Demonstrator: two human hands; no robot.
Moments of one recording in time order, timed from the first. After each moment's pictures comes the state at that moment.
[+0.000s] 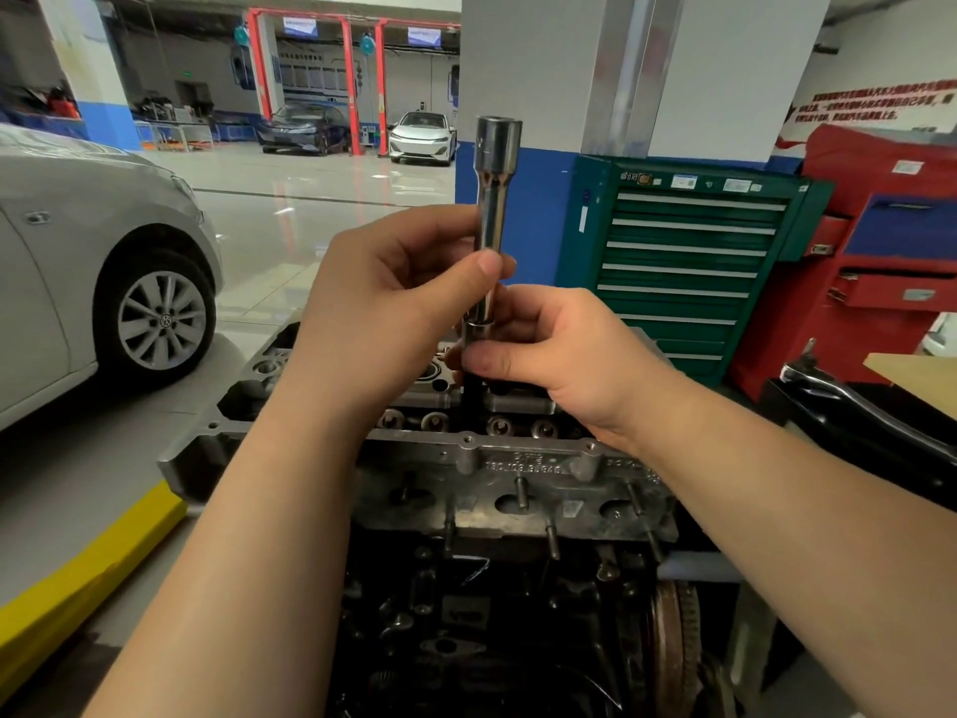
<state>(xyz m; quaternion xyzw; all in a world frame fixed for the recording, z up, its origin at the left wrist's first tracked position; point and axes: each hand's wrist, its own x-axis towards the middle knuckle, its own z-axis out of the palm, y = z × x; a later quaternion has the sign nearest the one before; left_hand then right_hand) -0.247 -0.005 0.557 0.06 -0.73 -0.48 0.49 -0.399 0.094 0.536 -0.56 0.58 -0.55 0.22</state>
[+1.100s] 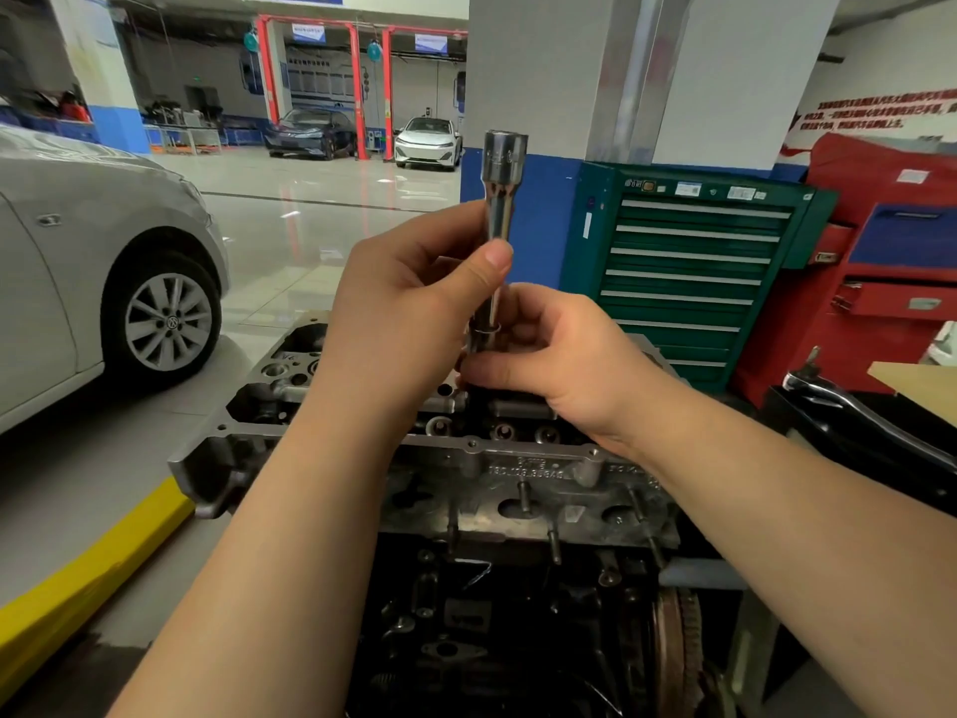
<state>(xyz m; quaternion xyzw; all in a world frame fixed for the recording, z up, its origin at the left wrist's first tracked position) -0.255 0.008 0.561 0.07 -0.70 -0.50 0.51 -0.398 0.091 0.537 -0.57 0.58 -0.54 0.20</state>
